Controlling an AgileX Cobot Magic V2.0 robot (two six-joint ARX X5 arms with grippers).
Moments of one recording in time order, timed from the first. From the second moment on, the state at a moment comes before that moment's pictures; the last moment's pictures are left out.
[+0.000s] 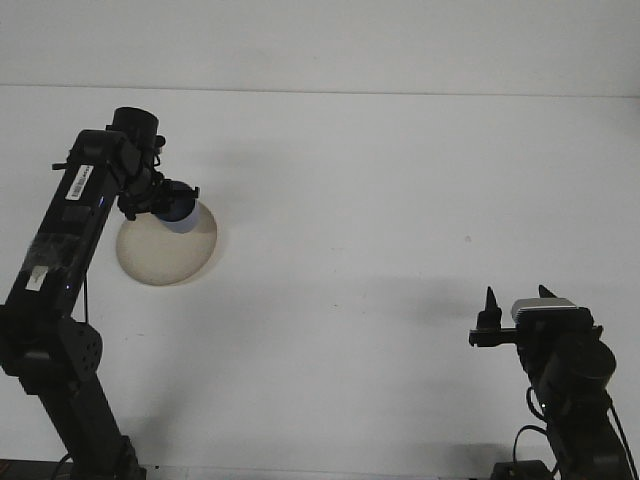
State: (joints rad) left arm -0.03 1.93 1.96 -1.15 -0.11 -0.05; right arm 0.08 0.55 0.62 -0.41 0.03 0.01
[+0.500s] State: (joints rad) left arm 0.07 1.93 1.76 -1.03 -0.07 -0.05; right arm 0.08 0.55 0.62 -0.41 0.03 0.01
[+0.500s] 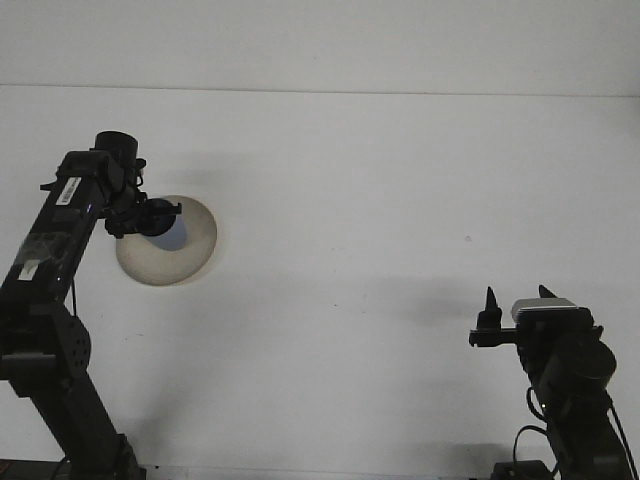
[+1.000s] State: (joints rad) left arm 0.08 1.89 1.76 -0.99 -0.06 -0.05; right arm 0.08 0.55 0.62 -0.41 0.03 0.01
